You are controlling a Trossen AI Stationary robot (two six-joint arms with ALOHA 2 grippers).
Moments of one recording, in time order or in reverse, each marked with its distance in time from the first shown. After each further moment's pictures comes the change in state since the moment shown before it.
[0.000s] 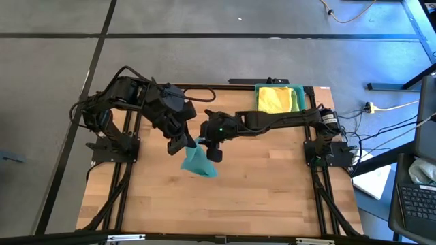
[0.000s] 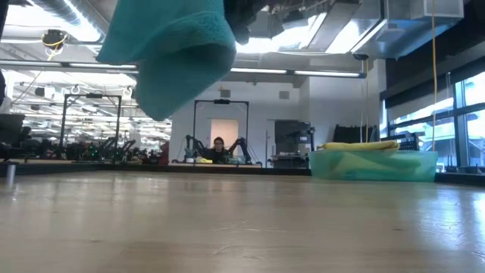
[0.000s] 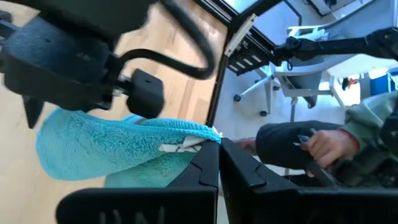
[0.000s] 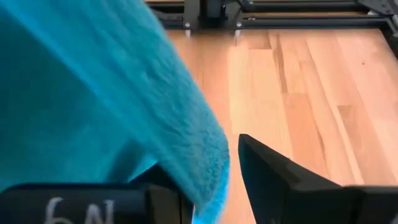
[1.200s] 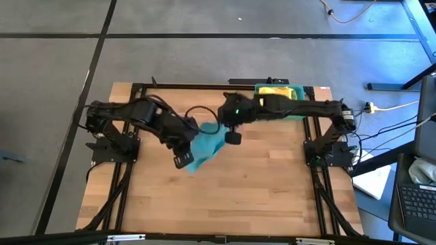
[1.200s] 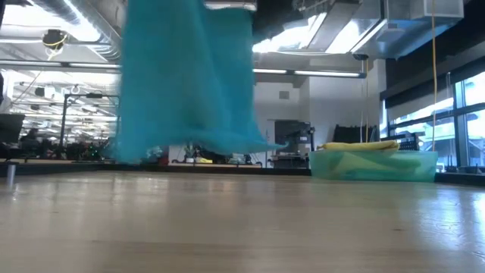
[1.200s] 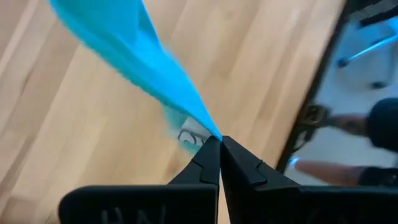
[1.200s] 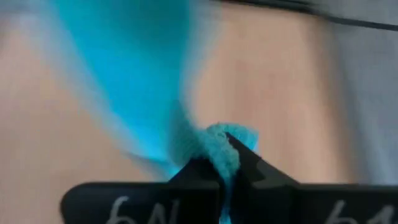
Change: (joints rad) left arm -0.095 -0.001 -0.249 -0.116 -0.256 0.003; right arm -0.080 -0.170 0.017 -0.317 0.119 -0.179
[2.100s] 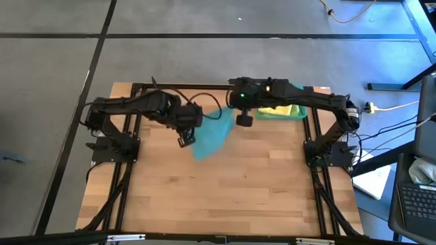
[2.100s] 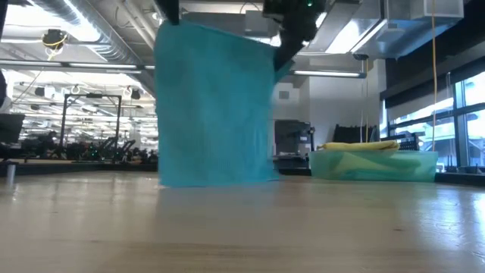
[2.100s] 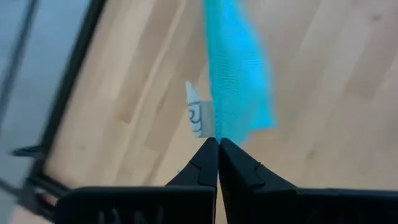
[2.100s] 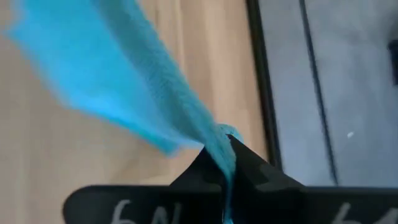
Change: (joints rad) left arm 0.173 -0.034 -0.202 -0.002 -0.300 0.279; right arm -0.162 -0.057 -0.068 -0.141 0.143 -0.149
